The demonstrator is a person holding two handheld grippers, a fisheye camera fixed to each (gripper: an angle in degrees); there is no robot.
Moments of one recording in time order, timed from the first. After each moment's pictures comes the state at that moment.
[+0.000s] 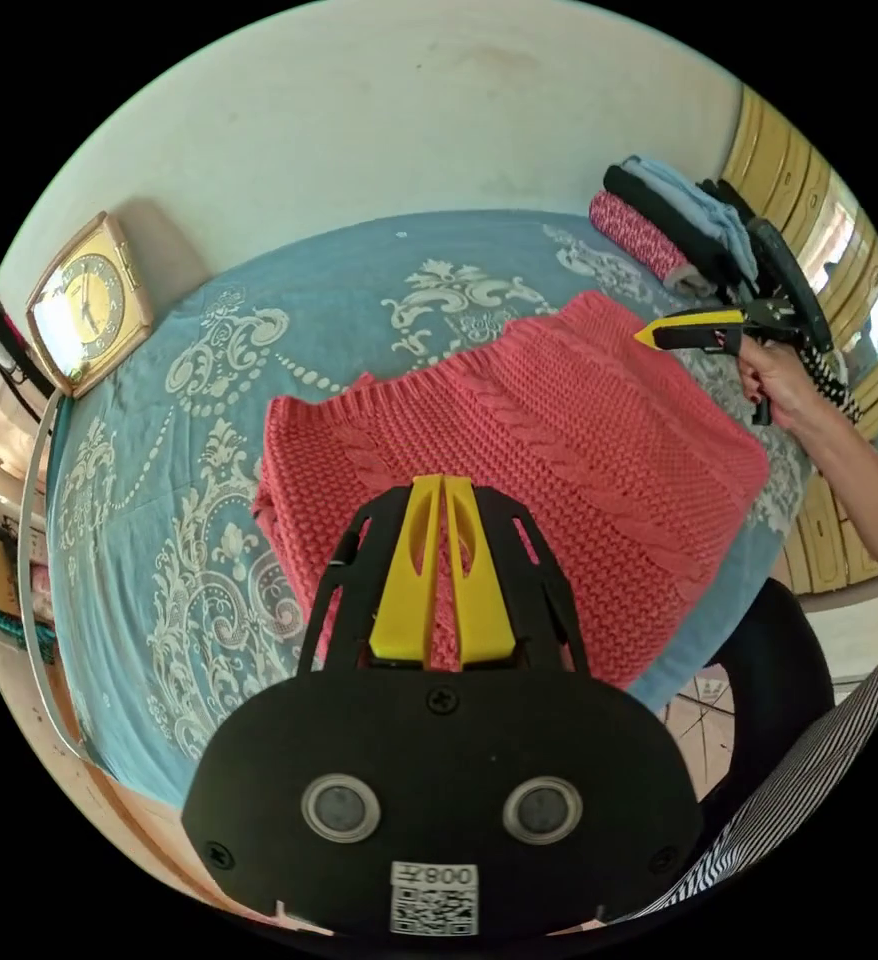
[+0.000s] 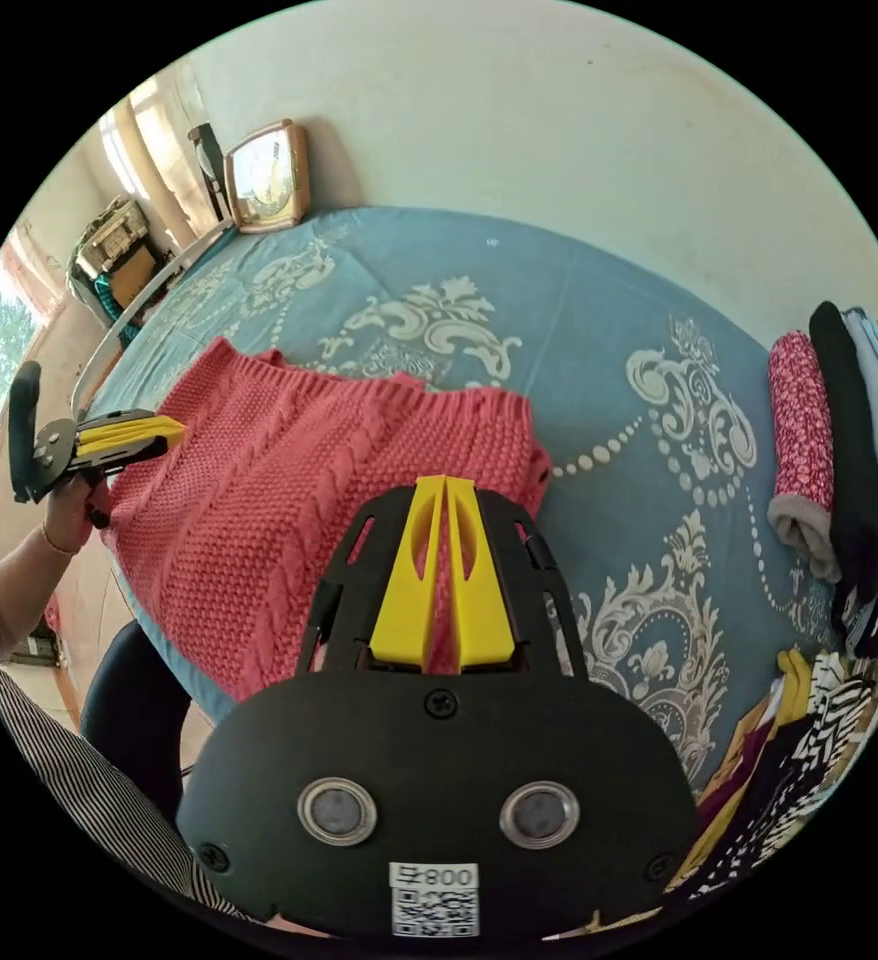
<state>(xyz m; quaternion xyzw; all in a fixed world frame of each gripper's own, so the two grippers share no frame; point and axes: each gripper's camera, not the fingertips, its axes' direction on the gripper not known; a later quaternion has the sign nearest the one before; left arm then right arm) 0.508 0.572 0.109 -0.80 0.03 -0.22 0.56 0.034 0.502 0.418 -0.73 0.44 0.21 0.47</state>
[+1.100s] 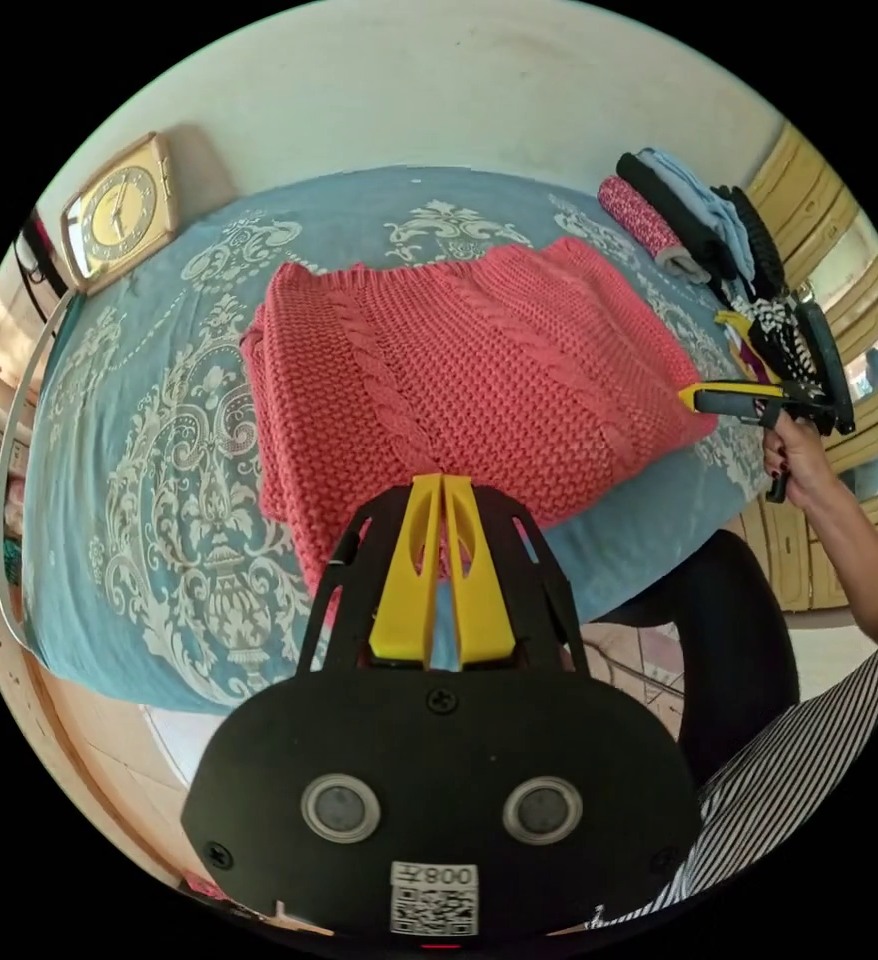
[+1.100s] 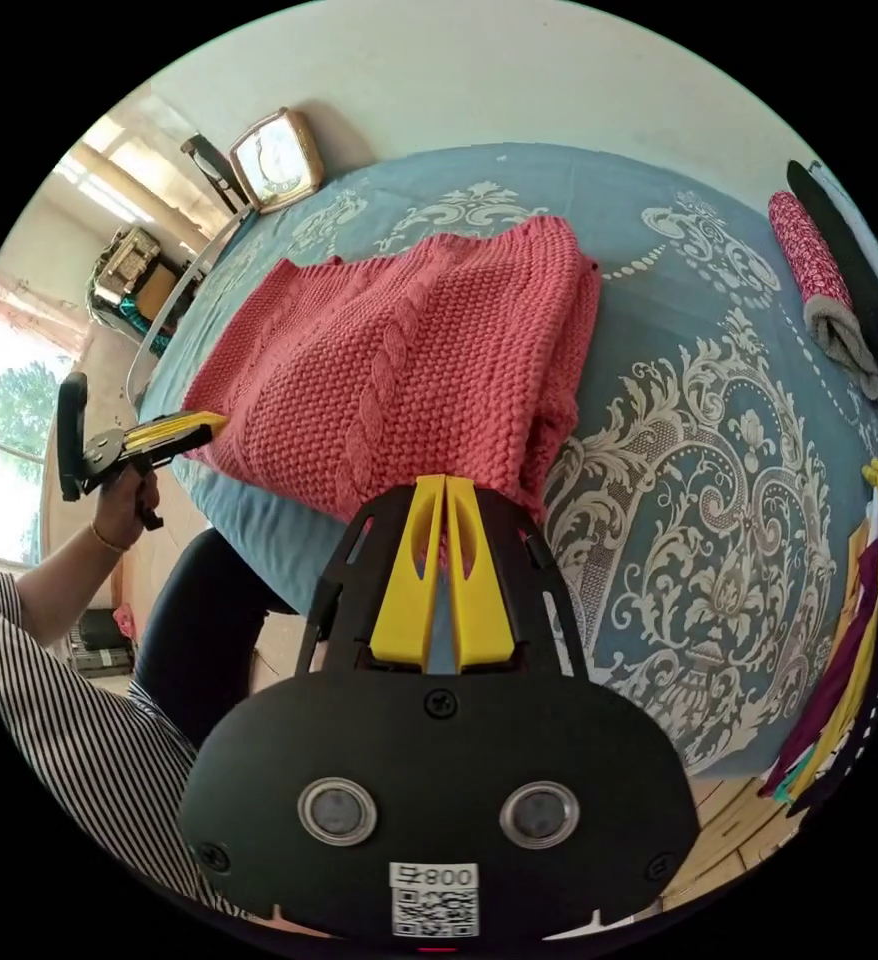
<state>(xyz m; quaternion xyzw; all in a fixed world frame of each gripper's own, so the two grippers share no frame) 0.547 0.578 -0.101 -0.79 -0.01 -0.32 0.53 -0.066 0.462 0.353 -0.70 0.43 0.32 0.47</state>
